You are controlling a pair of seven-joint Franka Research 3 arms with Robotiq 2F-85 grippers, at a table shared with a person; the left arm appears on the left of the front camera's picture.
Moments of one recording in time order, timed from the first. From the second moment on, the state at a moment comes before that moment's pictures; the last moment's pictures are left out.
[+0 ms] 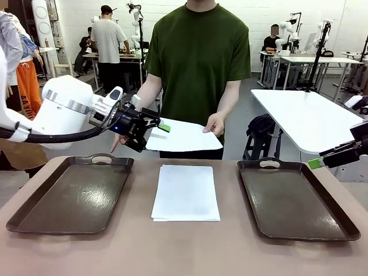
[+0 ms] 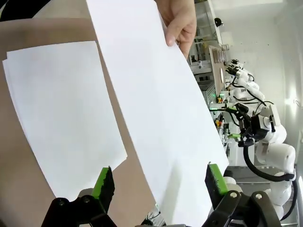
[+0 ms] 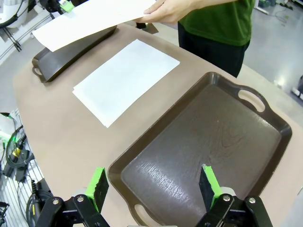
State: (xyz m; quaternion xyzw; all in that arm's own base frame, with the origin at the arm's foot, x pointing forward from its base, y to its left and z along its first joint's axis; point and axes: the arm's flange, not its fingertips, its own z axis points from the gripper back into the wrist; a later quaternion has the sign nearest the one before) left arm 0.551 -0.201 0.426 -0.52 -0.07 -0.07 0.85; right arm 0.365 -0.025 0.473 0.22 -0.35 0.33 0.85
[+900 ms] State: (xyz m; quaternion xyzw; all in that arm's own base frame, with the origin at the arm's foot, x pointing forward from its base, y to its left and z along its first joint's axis) left arm 0.581 -0.183 0.413 -0.63 0.01 0.01 0.77; right arm 0.364 -0.026 0.472 0.22 -0.35 0.33 0.85
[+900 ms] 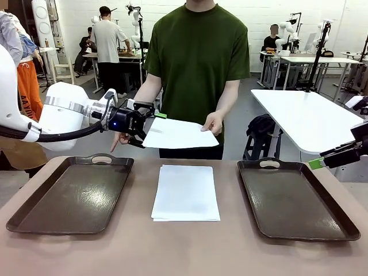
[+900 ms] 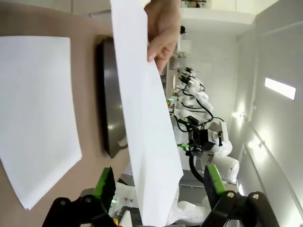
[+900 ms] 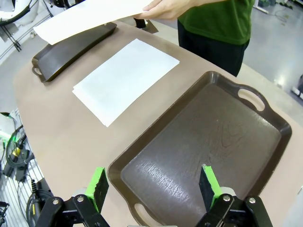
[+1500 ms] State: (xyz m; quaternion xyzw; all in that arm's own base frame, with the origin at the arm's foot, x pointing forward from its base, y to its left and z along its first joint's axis) left arm 0.585 -0.182 0.420 -0.64 -0.01 0.00 0.77; right arm 0.364 -0.026 0.472 0.22 -0.35 0.33 0.85
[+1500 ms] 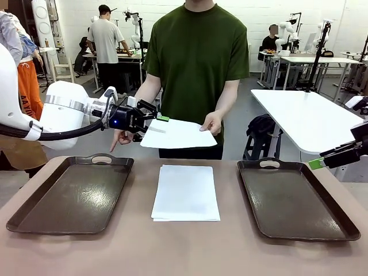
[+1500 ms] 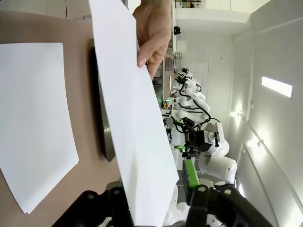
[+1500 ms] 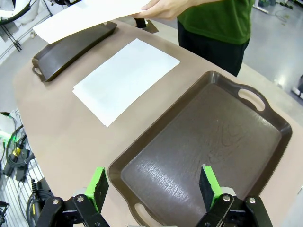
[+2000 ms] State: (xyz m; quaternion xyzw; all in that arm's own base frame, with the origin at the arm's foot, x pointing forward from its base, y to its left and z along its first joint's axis) left arm 0.586 -0.179 0.422 -0.63 -0.01 0.00 0.77; right arm 0.364 -0.026 0.472 0.22 -0.35 0.33 0.85
